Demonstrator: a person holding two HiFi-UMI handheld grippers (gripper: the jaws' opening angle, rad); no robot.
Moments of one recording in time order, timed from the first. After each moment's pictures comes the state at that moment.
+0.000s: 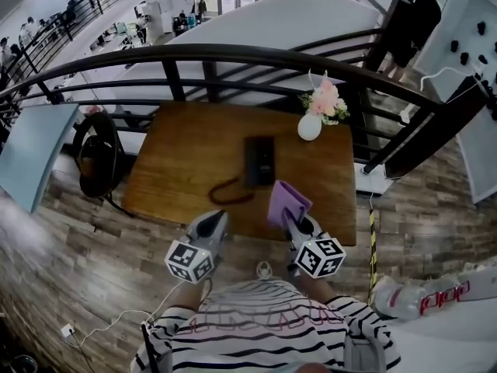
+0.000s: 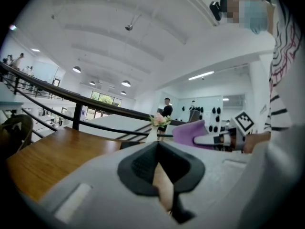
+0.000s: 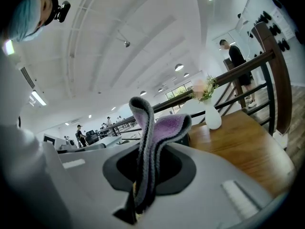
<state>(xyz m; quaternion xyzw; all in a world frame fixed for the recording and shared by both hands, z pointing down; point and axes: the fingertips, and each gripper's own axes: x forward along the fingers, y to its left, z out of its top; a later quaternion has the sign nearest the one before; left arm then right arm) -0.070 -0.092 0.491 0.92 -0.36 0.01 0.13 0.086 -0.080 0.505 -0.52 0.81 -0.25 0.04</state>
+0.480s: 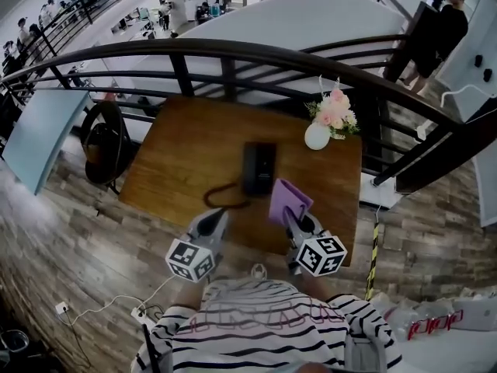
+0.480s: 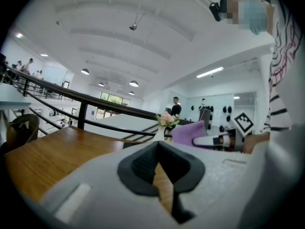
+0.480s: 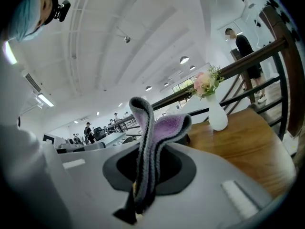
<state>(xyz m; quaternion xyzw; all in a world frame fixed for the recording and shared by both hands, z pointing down) -0.026 -0.143 0.503 0.90 -0.42 0.02 0.13 0.130 -0.150 0.523 -0.47 0.84 -0.27 0.02</state>
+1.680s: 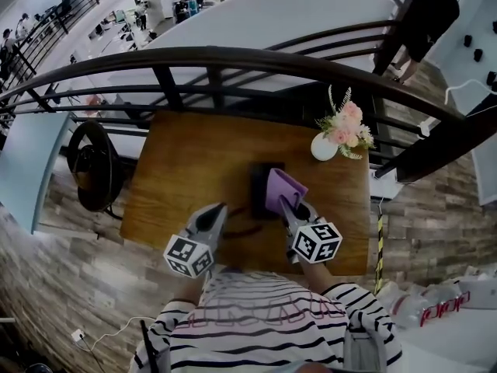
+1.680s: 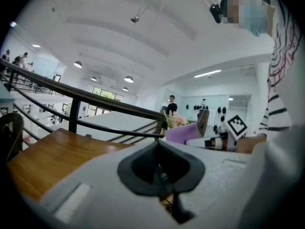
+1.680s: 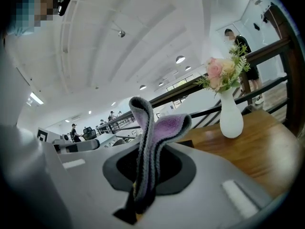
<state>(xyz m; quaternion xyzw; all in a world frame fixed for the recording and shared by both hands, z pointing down) -0.077 -0.290 0.503 0.92 -0.36 0.03 0.15 0.071 -0.299 0.534 -0.51 0.82 -0.27 0.01</state>
